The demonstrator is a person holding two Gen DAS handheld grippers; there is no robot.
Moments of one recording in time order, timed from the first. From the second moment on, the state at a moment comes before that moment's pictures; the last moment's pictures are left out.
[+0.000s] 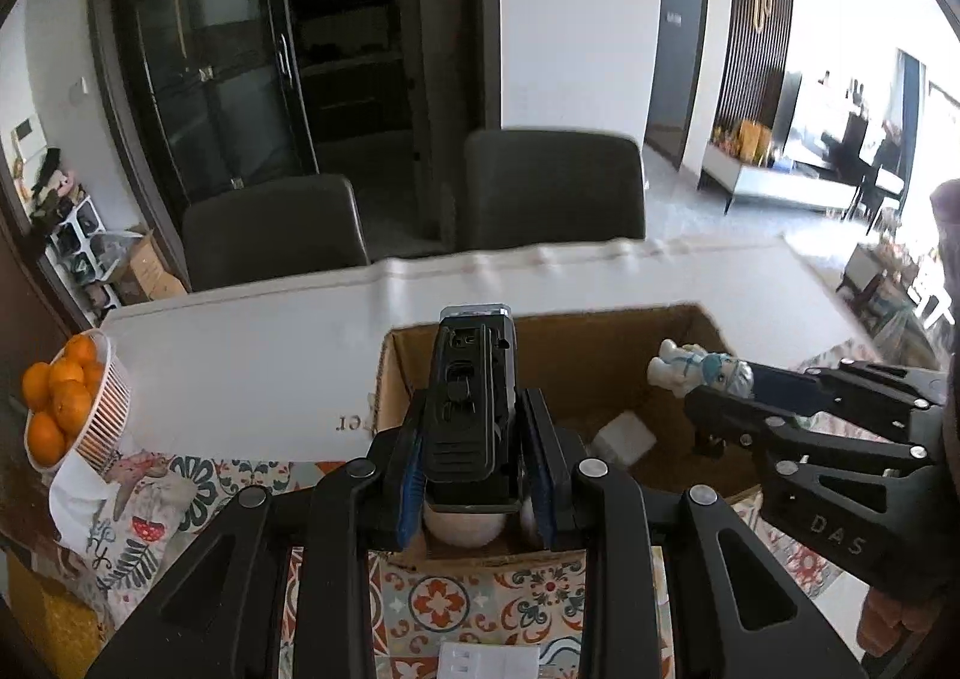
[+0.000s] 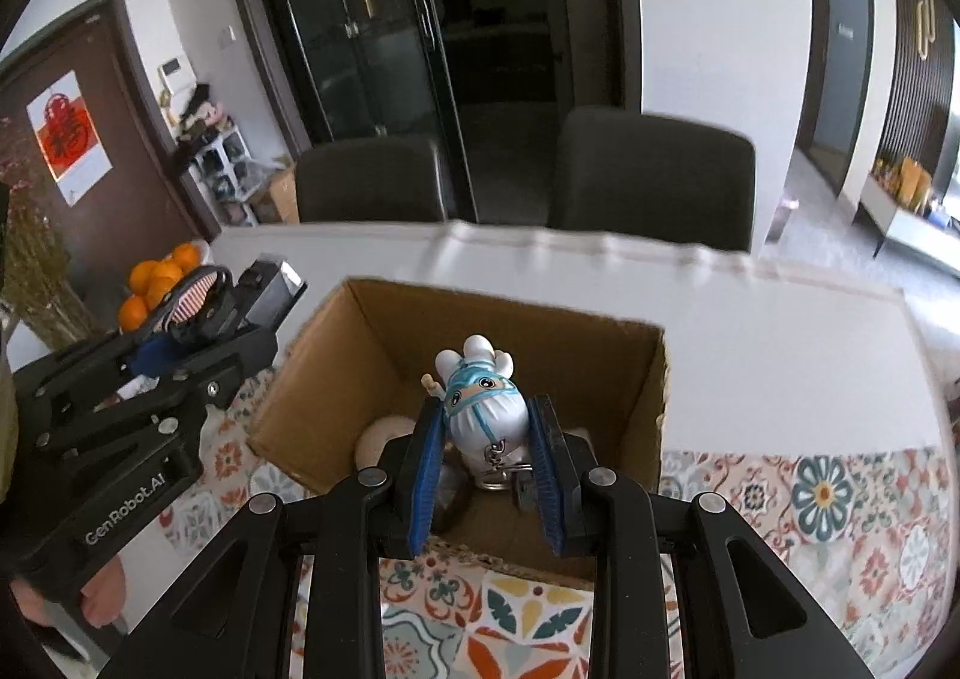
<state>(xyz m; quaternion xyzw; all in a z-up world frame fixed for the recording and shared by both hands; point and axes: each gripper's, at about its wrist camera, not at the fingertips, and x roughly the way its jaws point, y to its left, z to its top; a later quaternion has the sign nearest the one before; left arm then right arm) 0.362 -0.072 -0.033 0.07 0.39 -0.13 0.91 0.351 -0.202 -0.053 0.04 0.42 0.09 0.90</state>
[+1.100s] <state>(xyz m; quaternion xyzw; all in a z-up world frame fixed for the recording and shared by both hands) 0.369 -0.069 -0.072 0.11 0.44 -0.07 0.89 0.363 -0.203 -0.105 0.01 0.48 0.06 0.88</state>
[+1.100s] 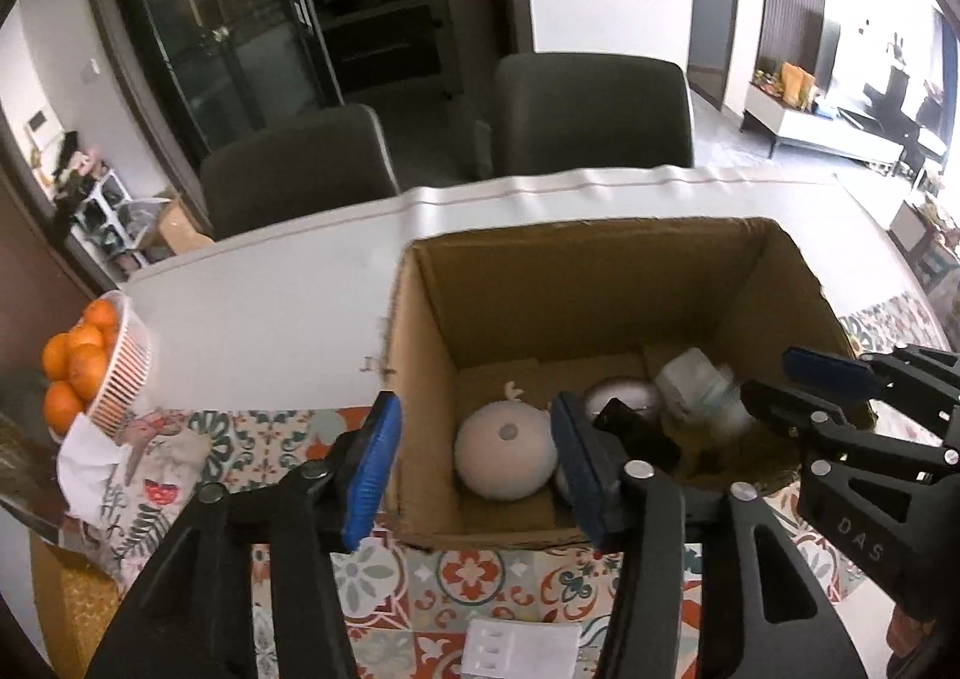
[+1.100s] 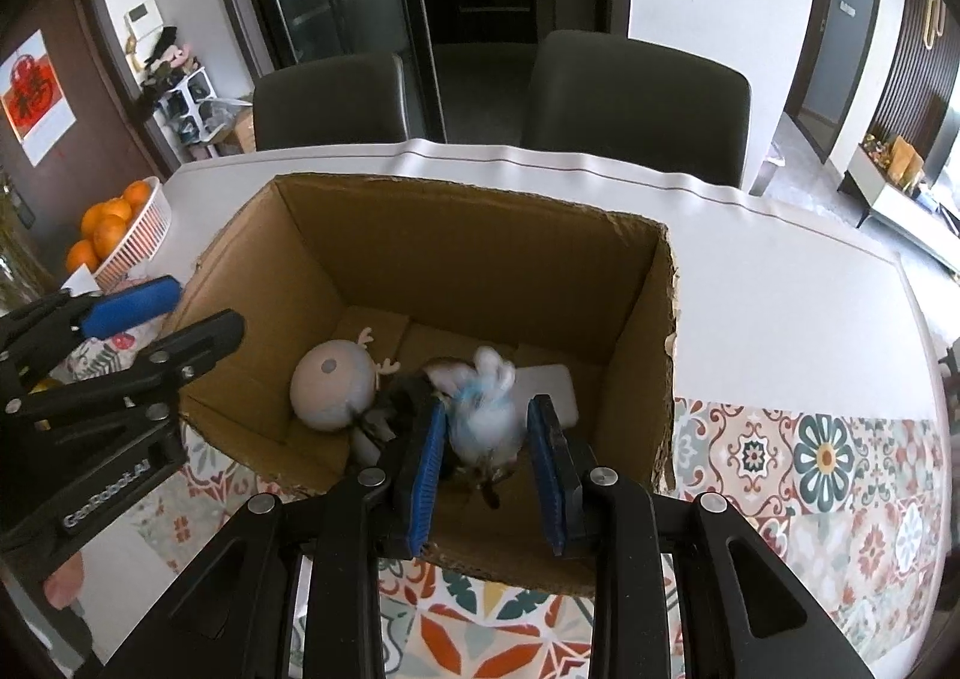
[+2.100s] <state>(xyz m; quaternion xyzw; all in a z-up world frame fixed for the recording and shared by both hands) 0.242 -0.005 -0.038 0.05 0.39 -0.01 0.92 0.245 -0.162 -0.048 -0.01 0.40 0.03 0.92</state>
